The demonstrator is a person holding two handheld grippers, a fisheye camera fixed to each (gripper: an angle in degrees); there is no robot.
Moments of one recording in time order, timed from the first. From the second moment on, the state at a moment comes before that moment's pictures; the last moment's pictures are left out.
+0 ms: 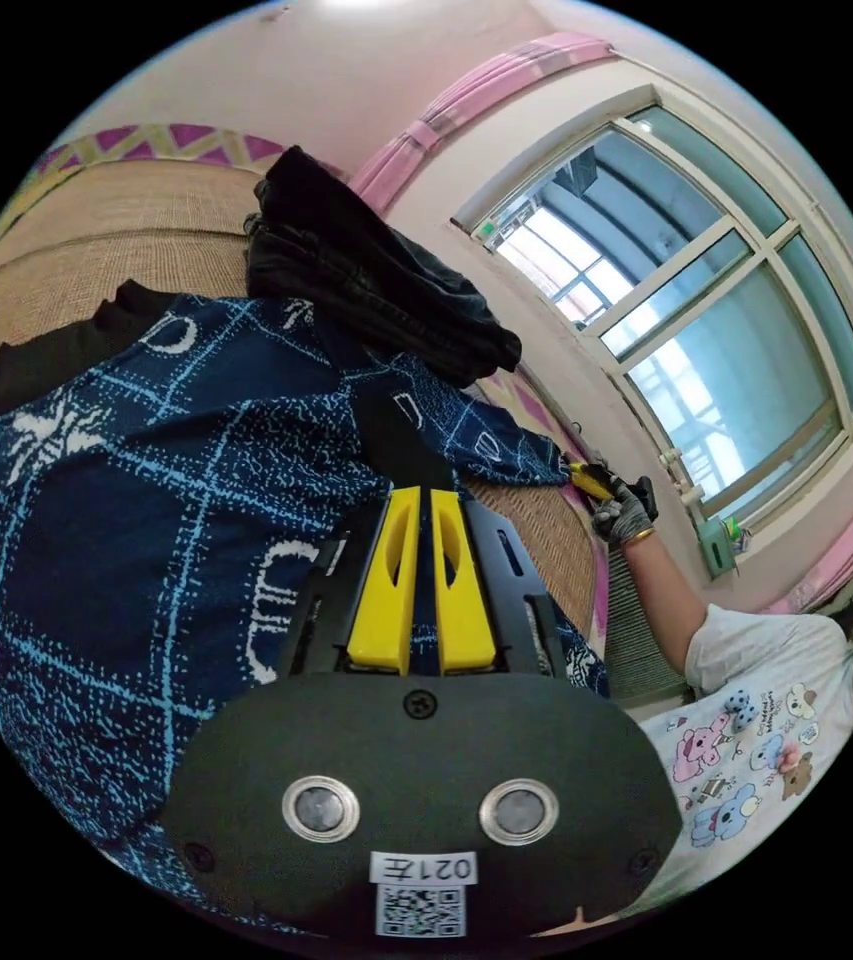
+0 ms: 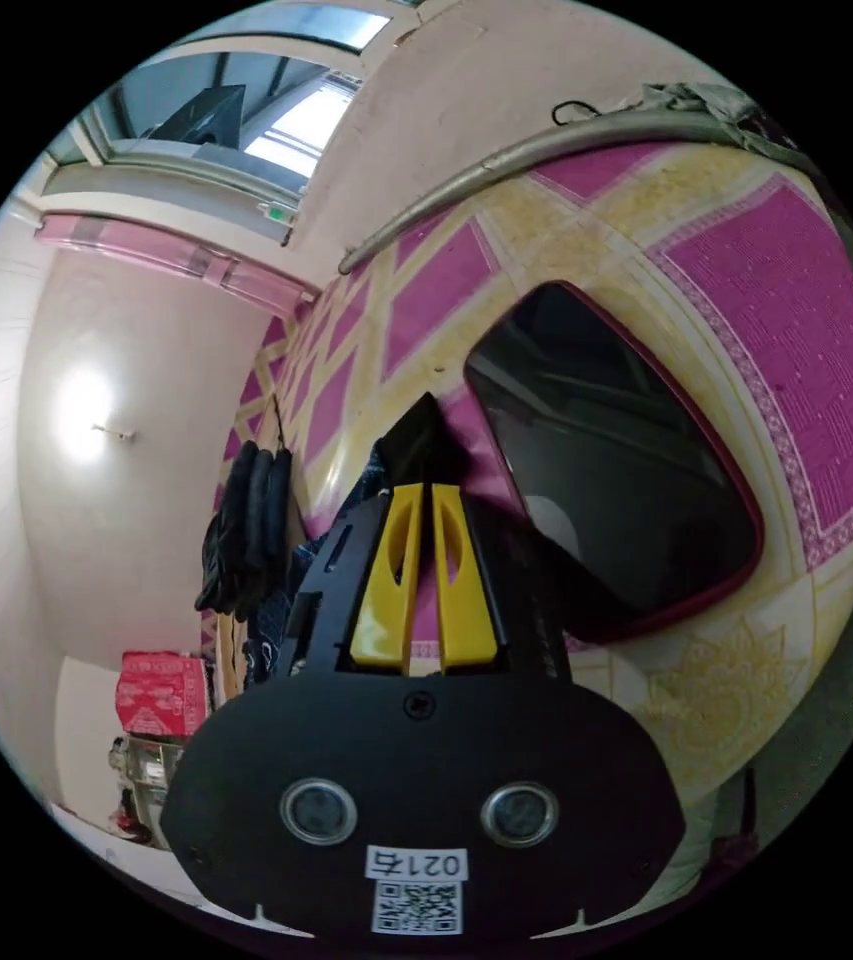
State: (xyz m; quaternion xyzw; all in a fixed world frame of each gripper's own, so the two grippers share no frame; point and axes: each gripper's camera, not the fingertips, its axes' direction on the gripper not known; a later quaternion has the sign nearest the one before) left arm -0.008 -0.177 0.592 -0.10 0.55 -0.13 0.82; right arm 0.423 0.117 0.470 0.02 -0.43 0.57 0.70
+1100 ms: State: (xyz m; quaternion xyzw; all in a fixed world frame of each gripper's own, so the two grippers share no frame) left arm -0.308 0.070 0.344 0.00 0.45 -0.24 0.86; right arm -0.395 -0.148 0.053 0.20 -0.53 -0.26 0.78
